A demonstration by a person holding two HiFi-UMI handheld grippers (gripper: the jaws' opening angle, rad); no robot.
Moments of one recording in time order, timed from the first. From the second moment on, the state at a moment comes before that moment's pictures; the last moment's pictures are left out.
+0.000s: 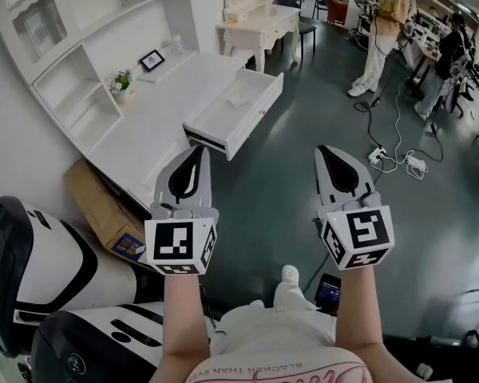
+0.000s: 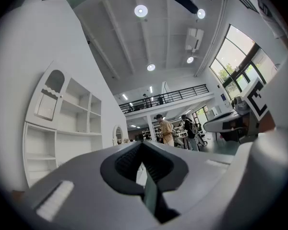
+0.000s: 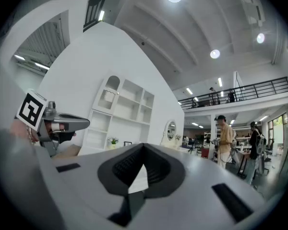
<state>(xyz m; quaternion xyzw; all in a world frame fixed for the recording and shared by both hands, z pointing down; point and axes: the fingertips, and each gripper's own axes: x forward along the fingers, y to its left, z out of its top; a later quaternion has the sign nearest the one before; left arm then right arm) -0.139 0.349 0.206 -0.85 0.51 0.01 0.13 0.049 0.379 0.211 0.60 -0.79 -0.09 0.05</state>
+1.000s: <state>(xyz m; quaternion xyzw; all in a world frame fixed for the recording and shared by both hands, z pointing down) -0.183 0.245 0.217 -0.81 0.57 0.00 0.13 0.107 0.269 0.218 0.61 -0.78 -0.11 0.05</state>
